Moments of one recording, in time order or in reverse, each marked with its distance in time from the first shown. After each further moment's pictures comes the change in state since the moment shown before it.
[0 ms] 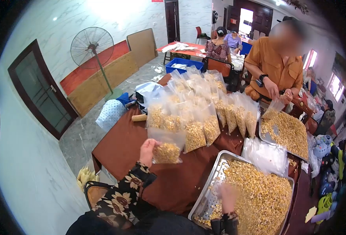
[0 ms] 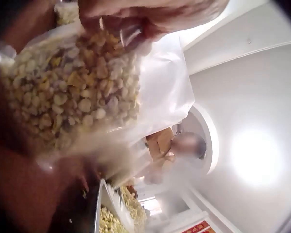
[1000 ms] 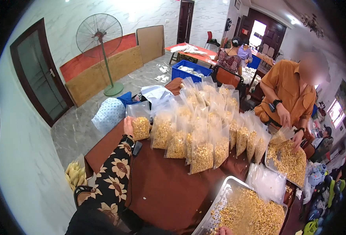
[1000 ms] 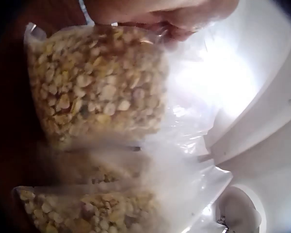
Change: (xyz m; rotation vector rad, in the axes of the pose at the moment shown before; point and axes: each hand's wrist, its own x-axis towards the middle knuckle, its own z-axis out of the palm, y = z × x) left_hand 0.244 -0.055 -0.163 -0.157 0.471 0.123; right_hand -0.058 0.033 -0.027 -0.215 0.090 0.163
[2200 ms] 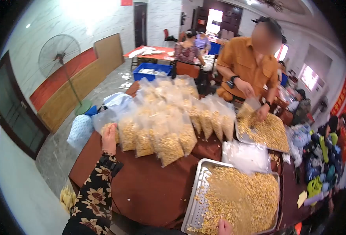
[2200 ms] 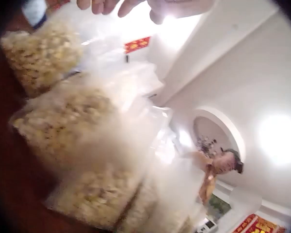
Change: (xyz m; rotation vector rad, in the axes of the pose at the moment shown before) left_hand -0.131 0.074 0.082 0.546 -0.336 0.430; right_hand -0.042 0.034 -0.033 -0.210 0.261 -0.208
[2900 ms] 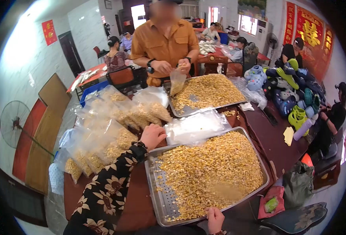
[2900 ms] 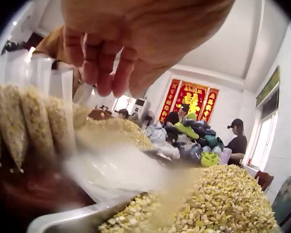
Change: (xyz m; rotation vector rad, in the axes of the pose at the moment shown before) left_hand -0.168 0.185 0.333 0.228 -1.073 0.834; right_hand -0.052 -0.035 -0.041 0.415 0.377 0.264
